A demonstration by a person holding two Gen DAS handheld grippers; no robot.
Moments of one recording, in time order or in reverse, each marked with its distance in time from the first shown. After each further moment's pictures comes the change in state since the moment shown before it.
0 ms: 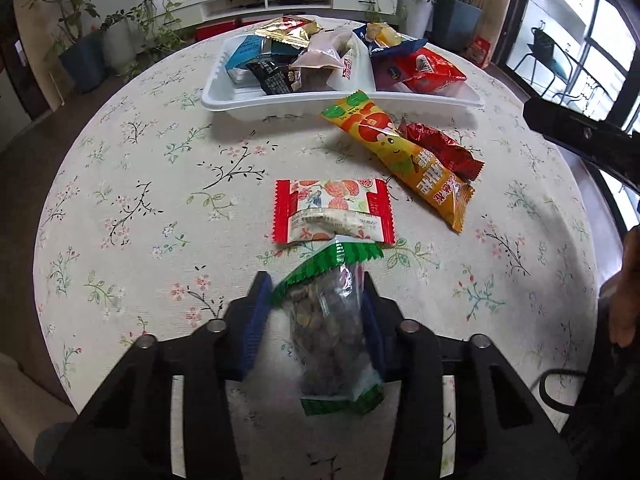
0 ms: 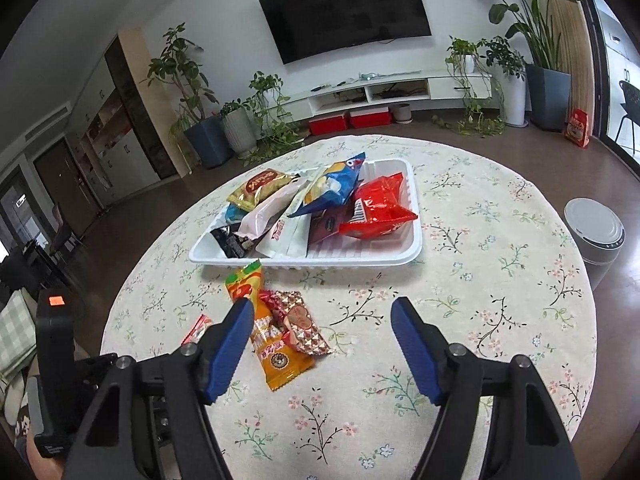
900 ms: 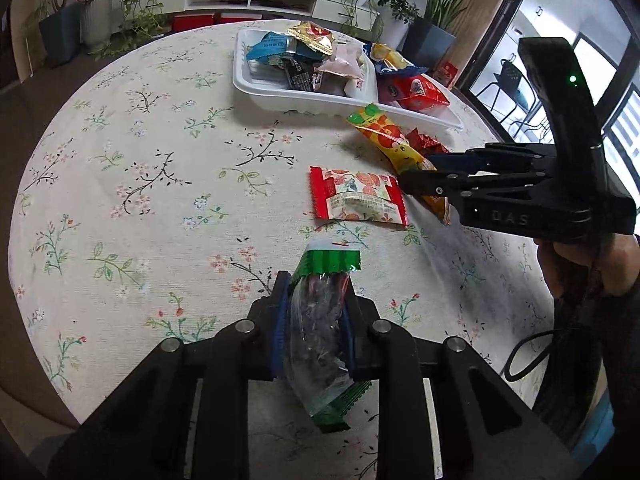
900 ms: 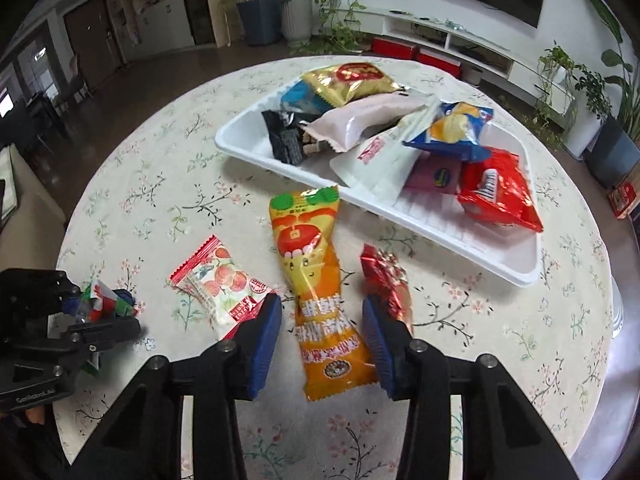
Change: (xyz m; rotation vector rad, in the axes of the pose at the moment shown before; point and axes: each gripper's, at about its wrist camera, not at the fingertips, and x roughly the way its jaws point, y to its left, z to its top) left arm -0.017 0.057 -0.023 -0.068 -0.031 -0.209; right arm 0.097 0.074 0.000 -0.383 0.387 -0.044
